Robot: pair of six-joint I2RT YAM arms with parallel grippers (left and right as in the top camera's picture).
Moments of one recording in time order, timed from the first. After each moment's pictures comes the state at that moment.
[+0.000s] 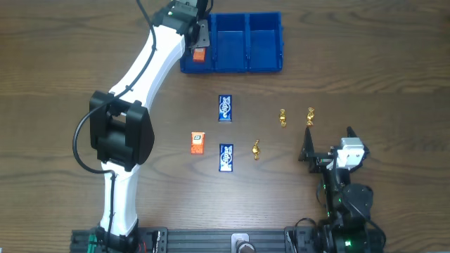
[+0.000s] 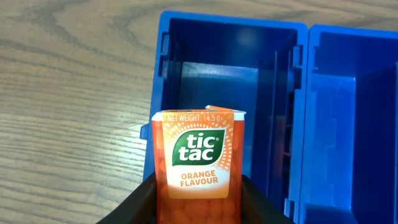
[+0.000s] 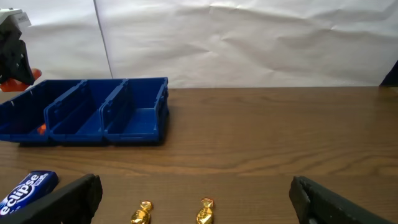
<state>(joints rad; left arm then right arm) -0.37 2.27 2.07 -0.86 -0.21 -0.41 0.08 0.01 0.01 -0.07 0.07 0.03</state>
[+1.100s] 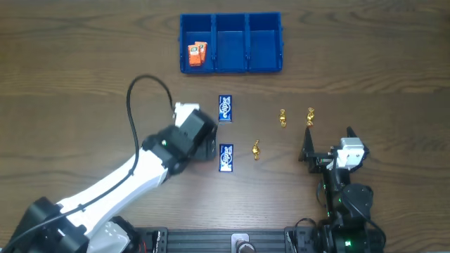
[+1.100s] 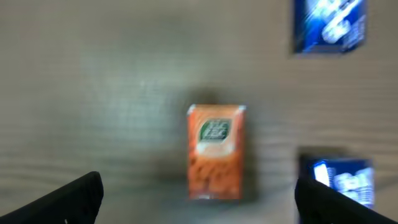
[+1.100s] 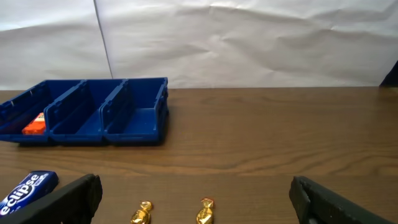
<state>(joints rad) -0.71 1.40 0.74 -0.51 -0.22 -0.64 0.08 0.01 0.01 -0.07 0.07 0.03</state>
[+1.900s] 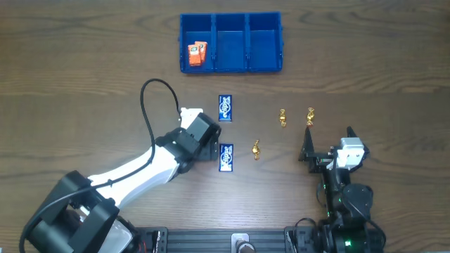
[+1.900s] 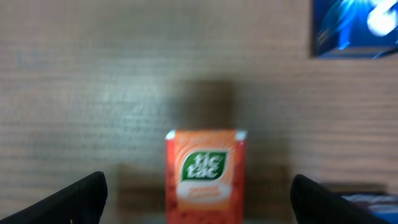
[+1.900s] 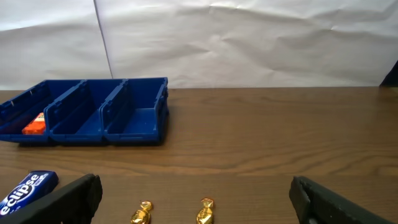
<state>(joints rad) -0.71 1.56 0.70 -0.32 -0.22 -0.64 0.08 0.01 0.01 -0.07 0.07 0.03</state>
